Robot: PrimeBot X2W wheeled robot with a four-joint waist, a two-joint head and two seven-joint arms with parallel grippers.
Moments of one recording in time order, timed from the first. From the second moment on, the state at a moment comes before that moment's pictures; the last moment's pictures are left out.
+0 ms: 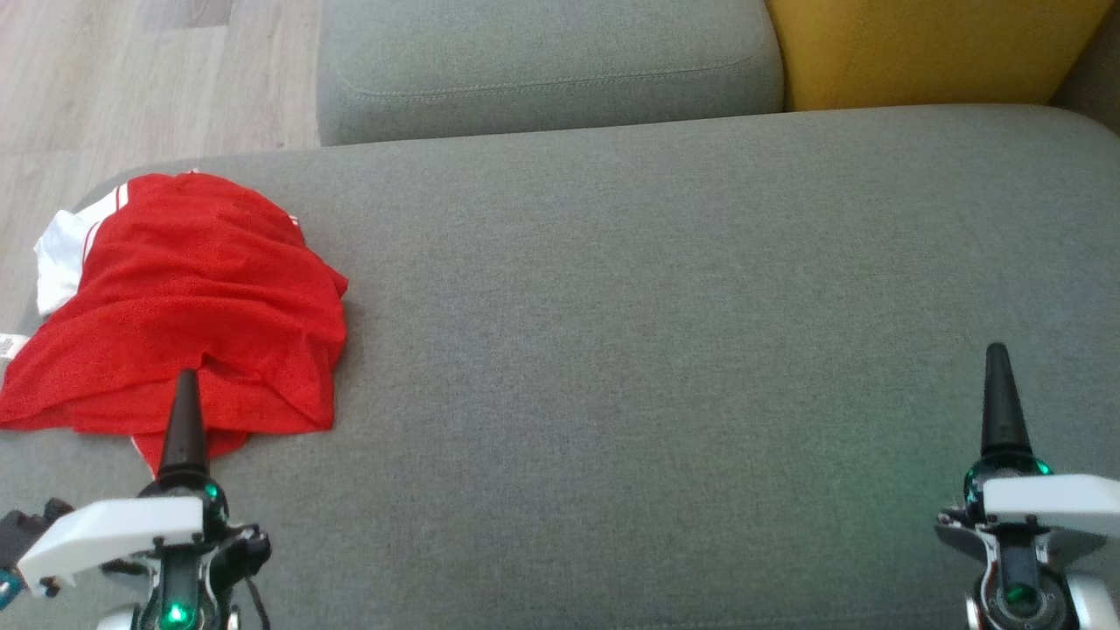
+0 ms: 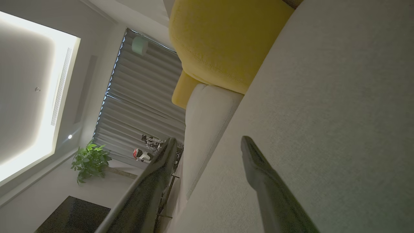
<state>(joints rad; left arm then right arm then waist) -0.03 0.03 0.12 0.21 -1.31 -0.06 -0.02 -0.02 -0.04 -0.12 0.21 1.13 0.13 -0.02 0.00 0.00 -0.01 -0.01</state>
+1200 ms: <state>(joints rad) -0.02 0.04 -0.16 0.02 -0.55 0.07 -0.12 -0.03 -0.04 -0.02 0.08 0.40 0.13 -0.12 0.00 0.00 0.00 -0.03</state>
